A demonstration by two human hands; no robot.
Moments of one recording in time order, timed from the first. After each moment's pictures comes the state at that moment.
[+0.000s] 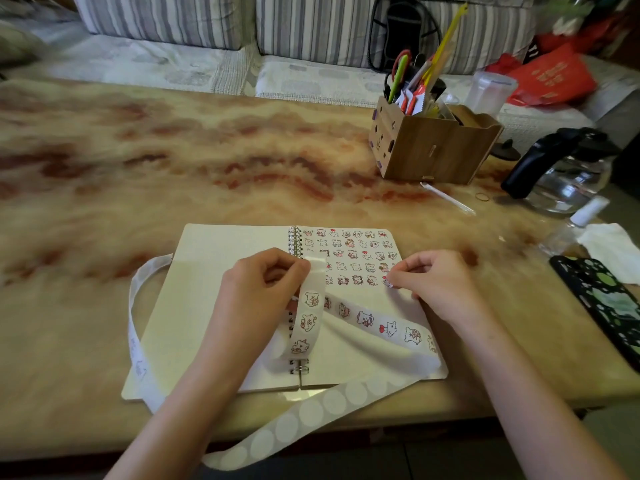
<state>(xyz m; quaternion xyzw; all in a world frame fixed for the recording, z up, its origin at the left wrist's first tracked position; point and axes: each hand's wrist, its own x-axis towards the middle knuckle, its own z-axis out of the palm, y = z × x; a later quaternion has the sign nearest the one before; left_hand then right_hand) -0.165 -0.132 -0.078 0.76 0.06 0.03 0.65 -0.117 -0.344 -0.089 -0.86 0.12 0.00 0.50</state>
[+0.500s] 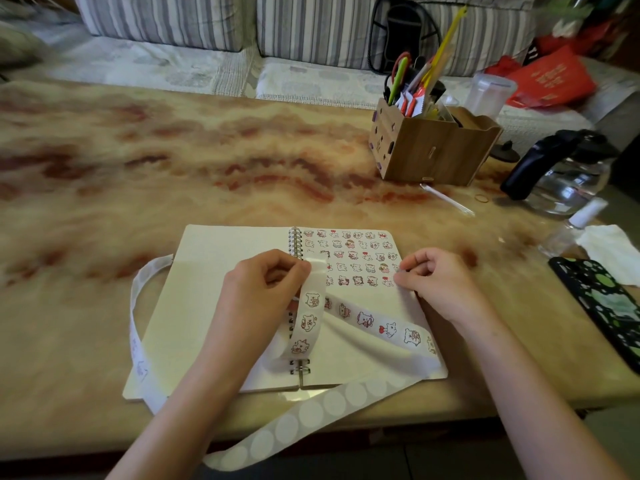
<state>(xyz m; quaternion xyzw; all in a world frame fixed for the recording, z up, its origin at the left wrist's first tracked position) -0.165 -0.133 -0.079 0.76 0.06 0.03 0.64 -0.113 -0.353 -0.094 -0.87 0.11 0.00 0.48</state>
